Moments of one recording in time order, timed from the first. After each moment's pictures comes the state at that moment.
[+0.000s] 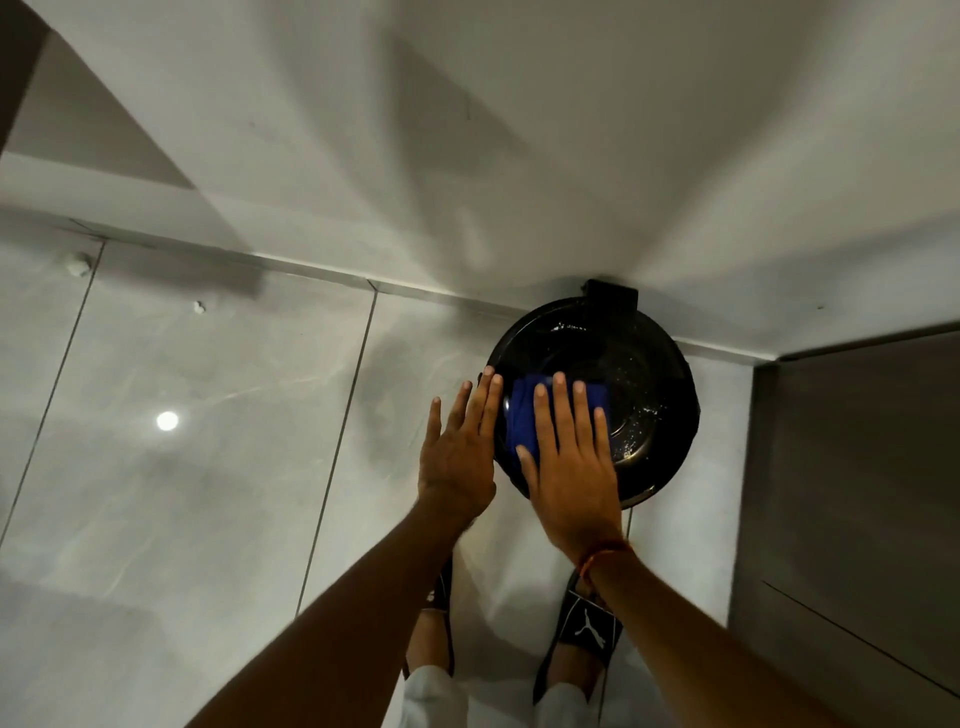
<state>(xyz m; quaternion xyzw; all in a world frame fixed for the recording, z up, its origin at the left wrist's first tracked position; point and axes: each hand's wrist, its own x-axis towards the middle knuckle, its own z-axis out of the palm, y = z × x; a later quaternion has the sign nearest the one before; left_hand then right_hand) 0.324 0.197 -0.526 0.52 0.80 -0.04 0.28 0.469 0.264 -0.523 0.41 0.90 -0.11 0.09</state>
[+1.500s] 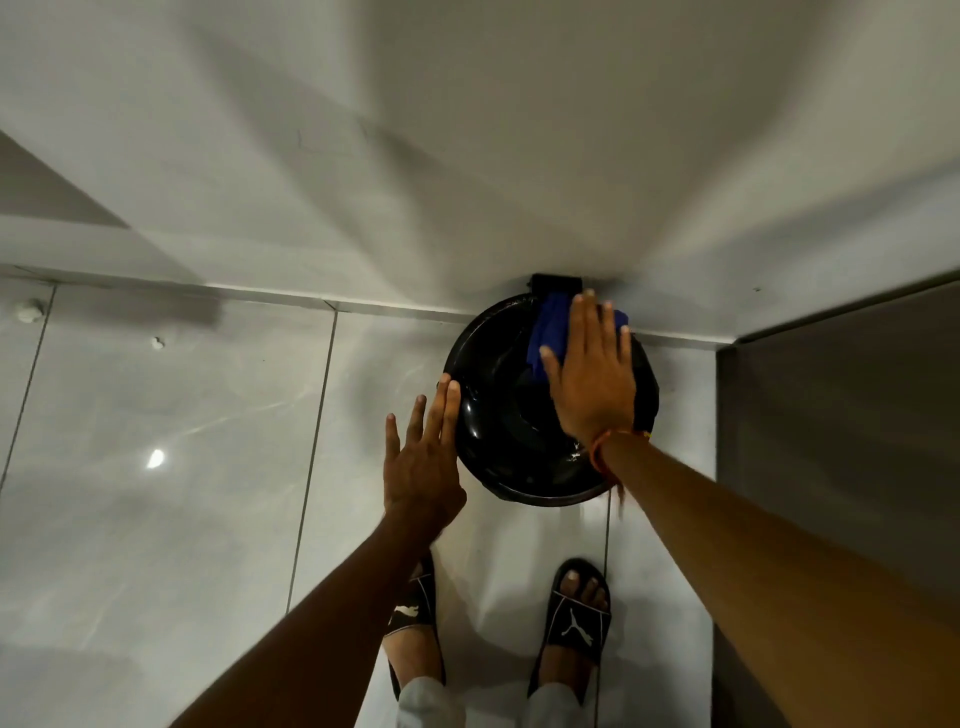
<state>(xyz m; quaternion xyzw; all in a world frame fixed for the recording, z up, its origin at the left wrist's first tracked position) 0.334 0.209 -0.517 0.50 0.82 -0.04 0.29 0.465 0.398 -0.507 0.51 0.84 -0.16 0.08</state>
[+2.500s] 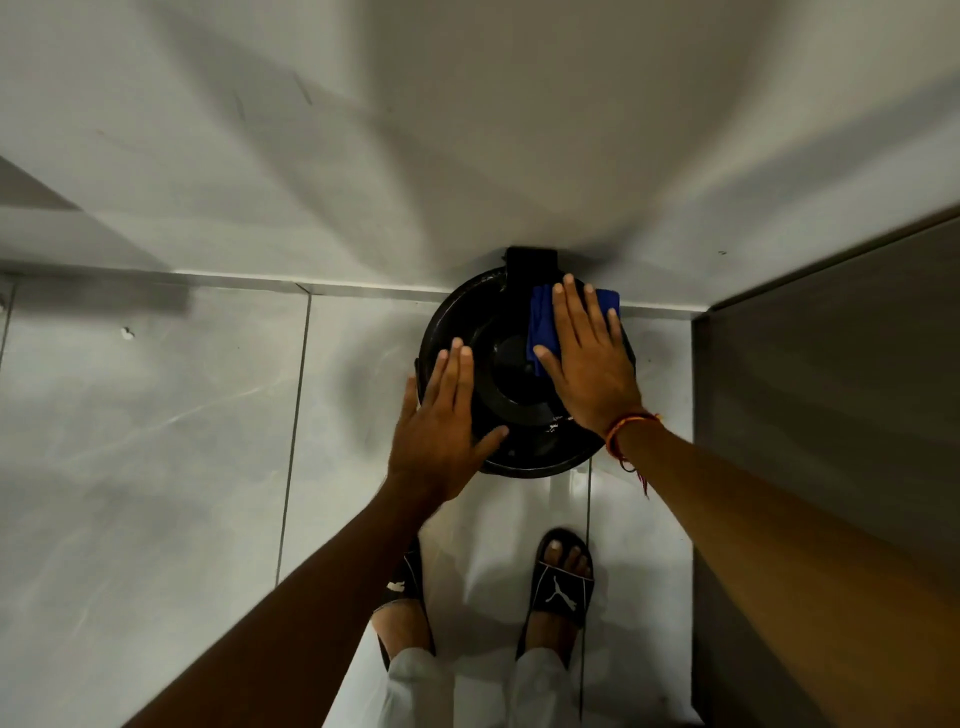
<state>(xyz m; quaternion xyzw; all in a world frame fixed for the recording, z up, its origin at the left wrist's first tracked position) 0.358 0.234 -0.507 0.56 0.79 0.03 0.25 0.513 0.401 -0.511 0.44 0.88 -0.17 0.09</state>
